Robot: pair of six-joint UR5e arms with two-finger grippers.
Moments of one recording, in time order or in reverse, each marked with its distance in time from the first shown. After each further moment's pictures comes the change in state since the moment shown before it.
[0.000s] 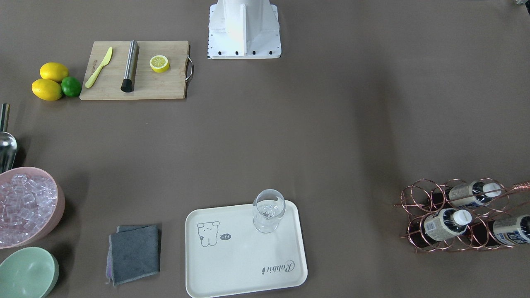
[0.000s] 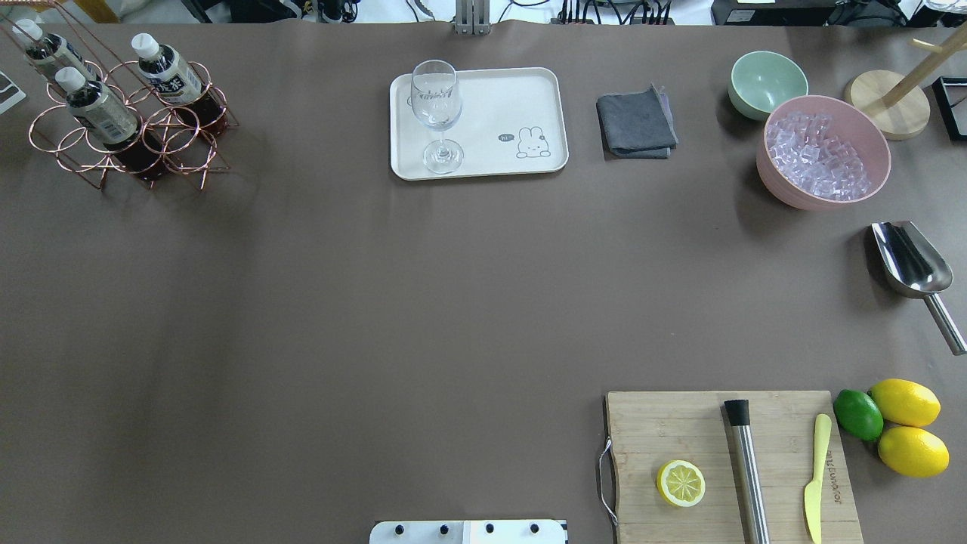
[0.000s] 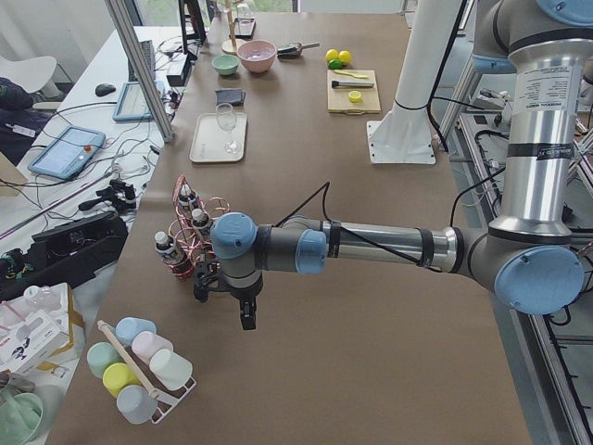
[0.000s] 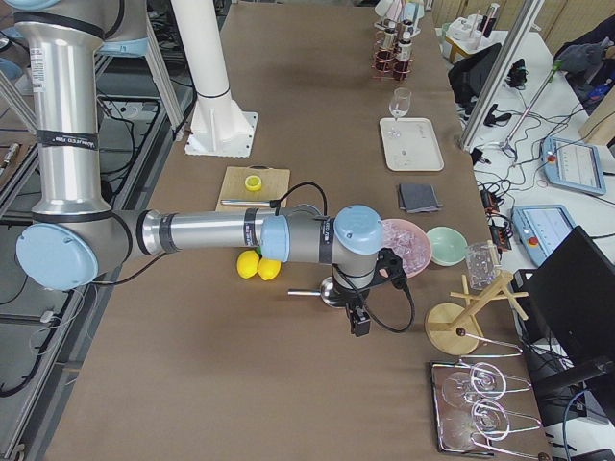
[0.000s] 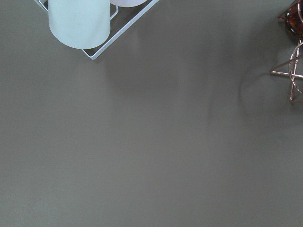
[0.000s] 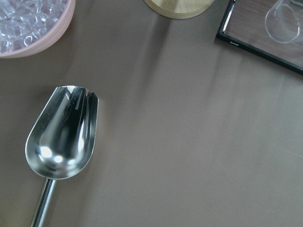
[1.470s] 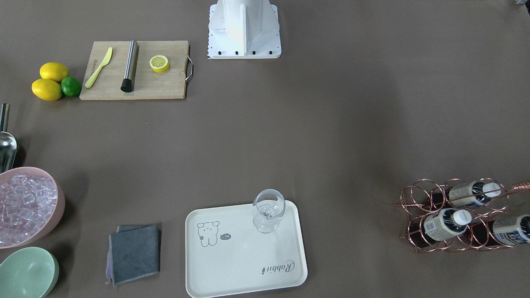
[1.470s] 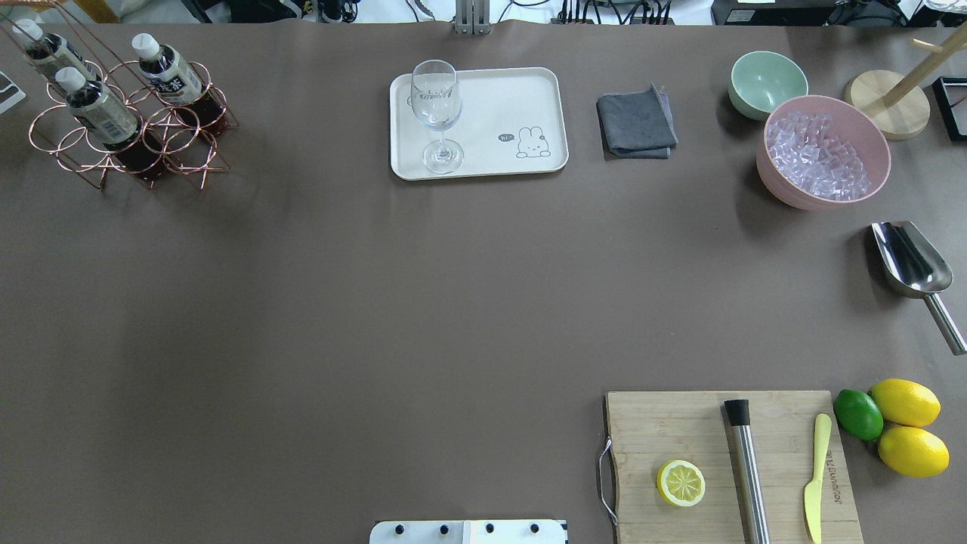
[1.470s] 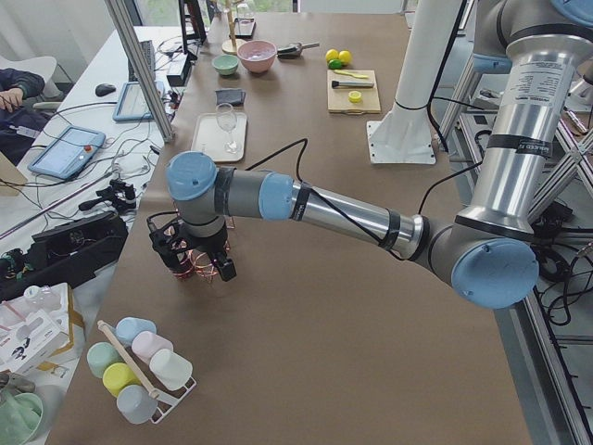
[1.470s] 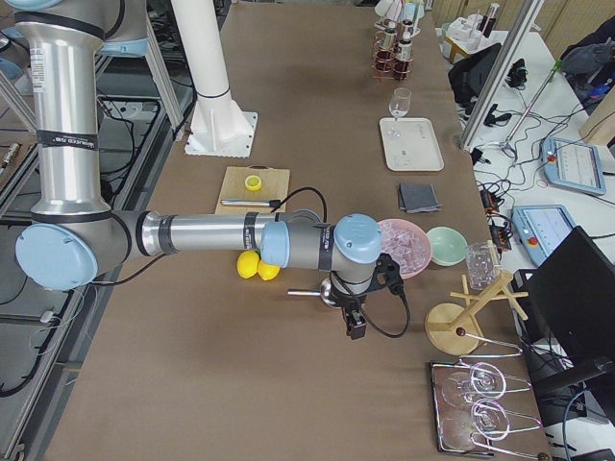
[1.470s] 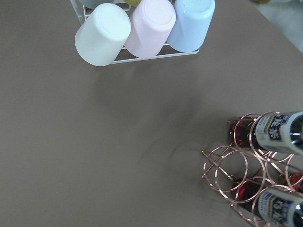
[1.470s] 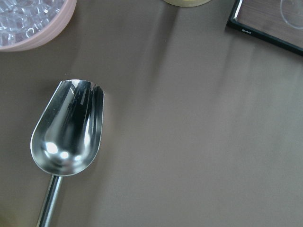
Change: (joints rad) left arm -0.066 -0.202 -0.036 0.202 -0.059 -0.542; right arm -0.010 -0.006 -0.023 -0.001 0.028 0.002
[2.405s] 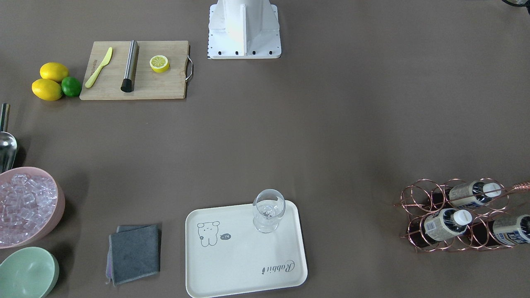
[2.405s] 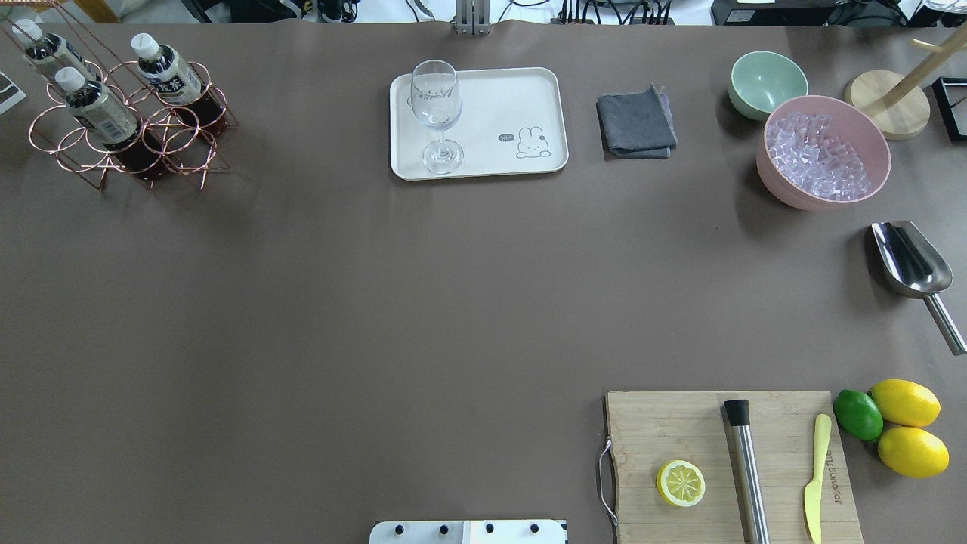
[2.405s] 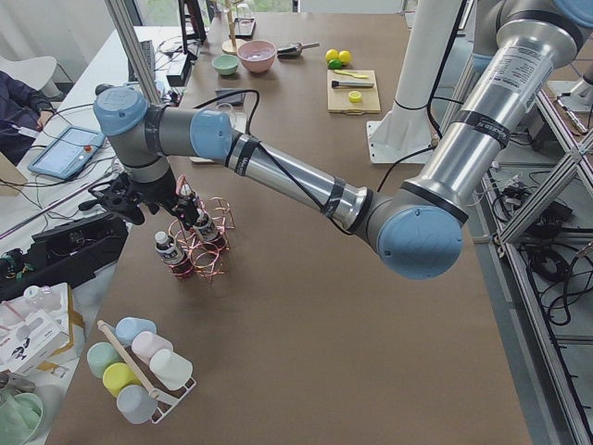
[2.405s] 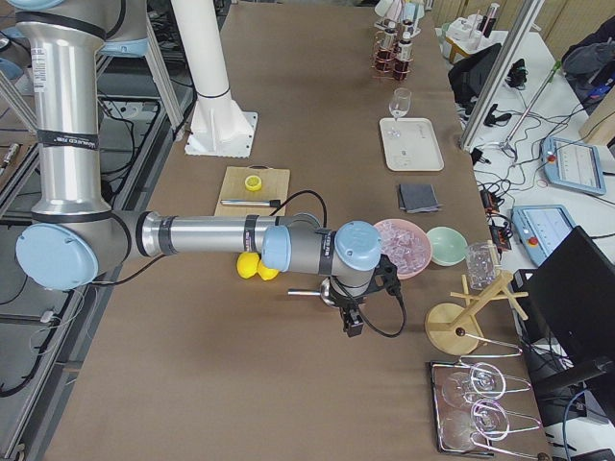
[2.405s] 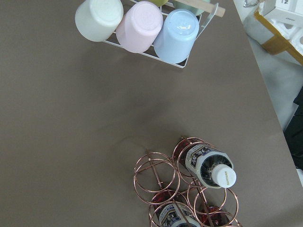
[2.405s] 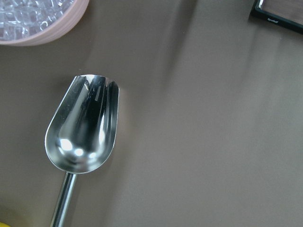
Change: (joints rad) left arm 0.017 -0.342 0.215 0.180 -0.007 -0.453; right arm -0.017 -0.006 -0.025 0.000 0.061 -0.010
